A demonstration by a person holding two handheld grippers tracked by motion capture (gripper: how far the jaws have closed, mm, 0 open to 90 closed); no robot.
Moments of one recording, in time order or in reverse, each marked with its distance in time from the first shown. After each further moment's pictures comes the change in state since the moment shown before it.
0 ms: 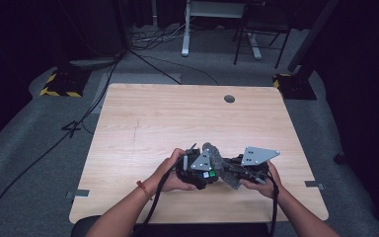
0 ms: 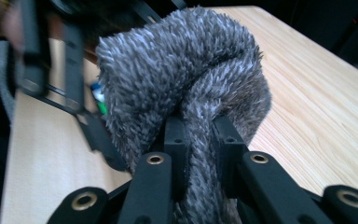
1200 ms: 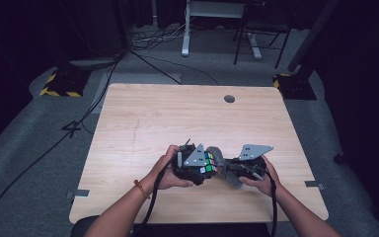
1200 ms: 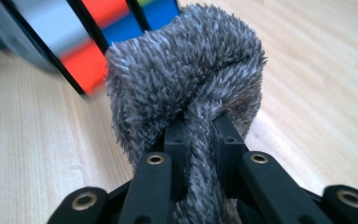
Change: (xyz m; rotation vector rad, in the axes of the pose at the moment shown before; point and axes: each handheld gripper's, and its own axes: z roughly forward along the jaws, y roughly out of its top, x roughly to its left) left arm 0.006 0.001 -0.019 -0.083 0.047 -0.018; right arm -0.021 -0.030 0.019 0.107 0.017 0.107
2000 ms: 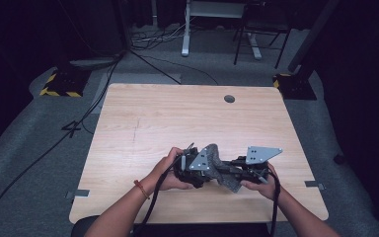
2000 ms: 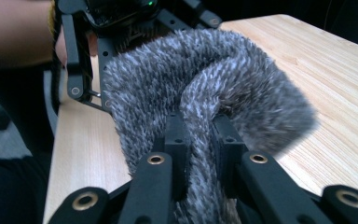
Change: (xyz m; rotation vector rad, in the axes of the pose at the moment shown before) left arm -0.005 -0.005 0.017 0.115 0.010 0.050; right arm 0.020 0.016 -0.019 -0.185 0.118 -0.047
